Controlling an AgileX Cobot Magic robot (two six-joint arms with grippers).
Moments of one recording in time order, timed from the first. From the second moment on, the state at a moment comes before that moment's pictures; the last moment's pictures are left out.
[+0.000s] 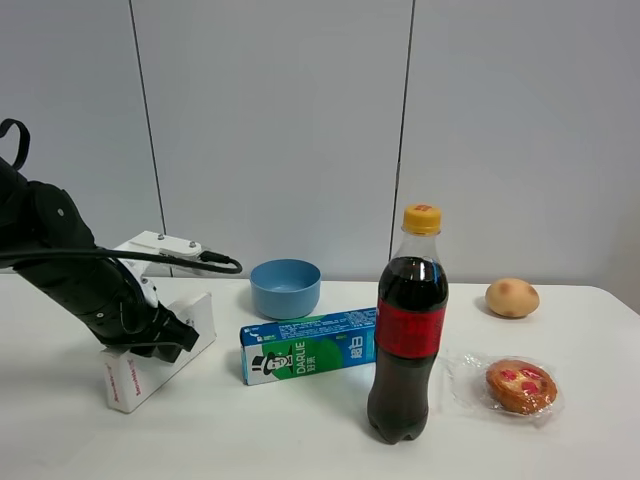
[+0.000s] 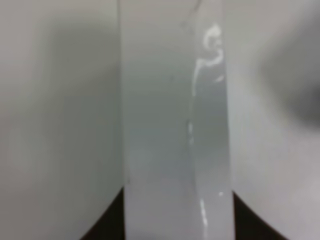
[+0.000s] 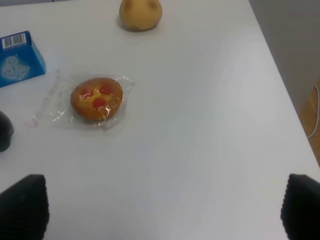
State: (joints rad) left arm -0.29 1.93 -0.93 -0.52 0.05 0.60; right arm -0.06 0.00 -0.49 -0.01 1.06 0.02
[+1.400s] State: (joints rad) left arm -0.29 1.06 -1.02 -0.41 0.73 0.60; right arm -0.06 0.00 -0.49 -0.01 1.06 0.02
